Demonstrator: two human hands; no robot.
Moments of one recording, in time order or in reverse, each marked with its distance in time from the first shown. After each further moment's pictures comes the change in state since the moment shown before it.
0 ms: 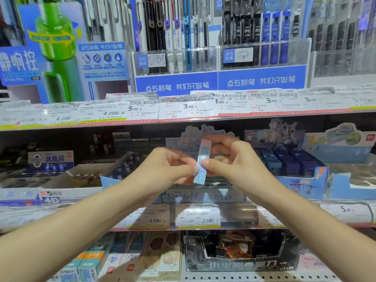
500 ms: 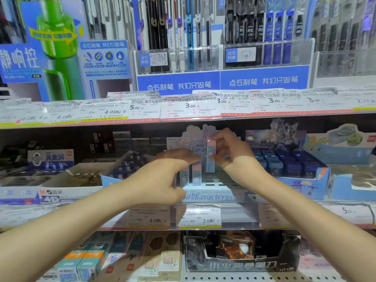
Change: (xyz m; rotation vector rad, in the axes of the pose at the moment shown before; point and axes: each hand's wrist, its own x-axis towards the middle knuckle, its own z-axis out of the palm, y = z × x) left_hand 0.008 -0.013 -0.020 1.002 -0.231 0.266; right_hand 0.032 0.036 -0.014 -0.505 0.123 -0.100
